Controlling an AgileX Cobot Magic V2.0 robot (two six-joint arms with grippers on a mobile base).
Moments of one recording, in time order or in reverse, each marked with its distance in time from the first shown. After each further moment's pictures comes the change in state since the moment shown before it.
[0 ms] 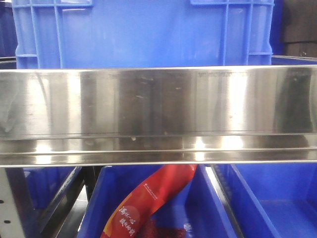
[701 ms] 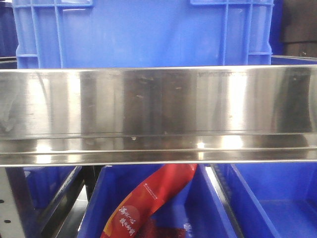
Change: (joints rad) left arm 0.000 -0.020 -0.002 -0.006 -0.002 0.000; right arm 0.000 -0.034 0.000 0.013 0.112 0.002
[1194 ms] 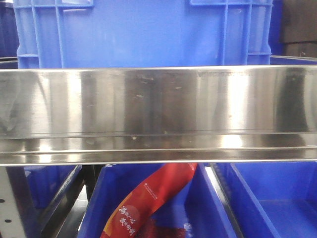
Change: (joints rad) left arm 0.108 -0.186 0.060 0.006 0.066 0.000; right arm -0.125 -0.172 0.055 -0.034 -0.012 -0.002
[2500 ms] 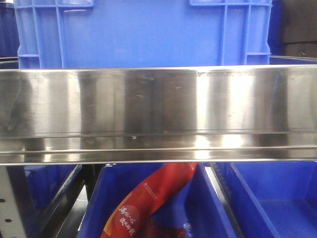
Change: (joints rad) left arm 0.042 -0.865 0.830 -0.032 -0.236 0.000; right arm -0.112 -0.692 0.699 -0.004 -0.096 0.000
